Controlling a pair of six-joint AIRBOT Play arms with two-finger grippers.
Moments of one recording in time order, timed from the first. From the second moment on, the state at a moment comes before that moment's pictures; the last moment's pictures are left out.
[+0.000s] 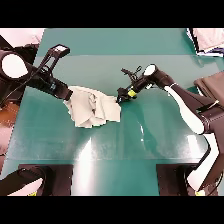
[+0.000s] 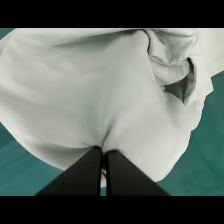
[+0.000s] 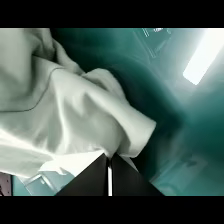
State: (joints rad) left arm -0.33 -1.14 1.34 1.44 -1.34 -1.39; right arm 0.33 -1.93 1.64 -0.76 1.31 1.37
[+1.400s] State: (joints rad) left arm -0.33 -1.03 1.89 1.29 -1.44 -1.36; right arm -0.14 -1.01 1.97 -1.02 1.30 1.41
